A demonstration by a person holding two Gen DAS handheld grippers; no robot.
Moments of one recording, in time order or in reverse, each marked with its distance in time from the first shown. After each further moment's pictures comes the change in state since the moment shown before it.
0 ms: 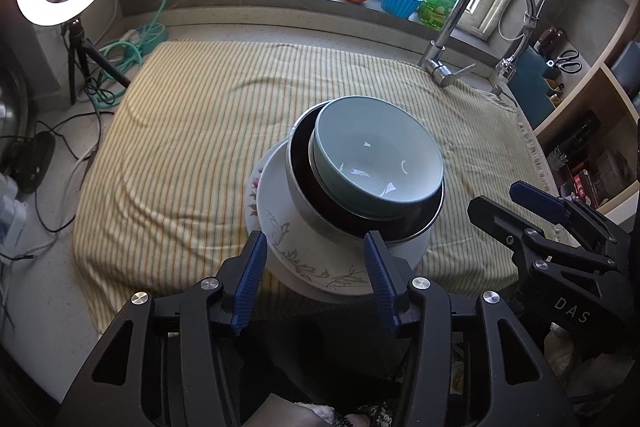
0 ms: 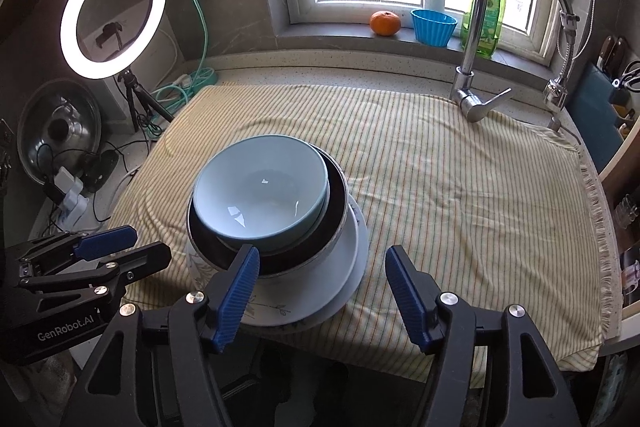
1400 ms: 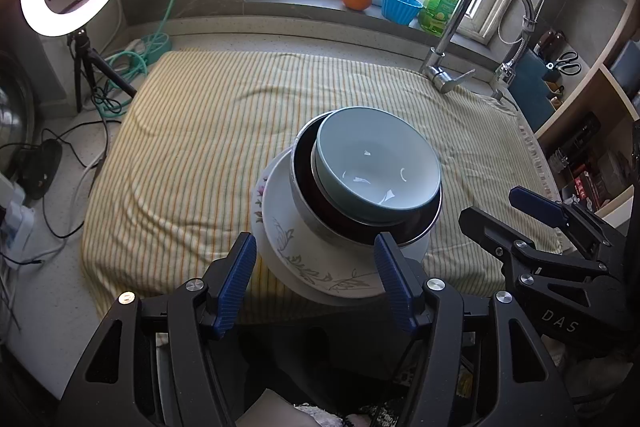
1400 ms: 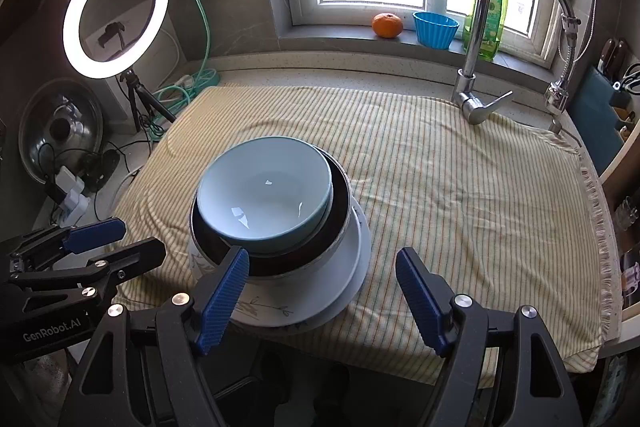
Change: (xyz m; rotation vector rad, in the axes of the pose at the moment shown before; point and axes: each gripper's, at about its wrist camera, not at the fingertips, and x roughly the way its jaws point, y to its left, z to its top) left arm -0.007 -0.001 0.000 0.009 -0.023 0.014; right arm 0.000 0.001 0.000 -0.012 -0.004 0.004
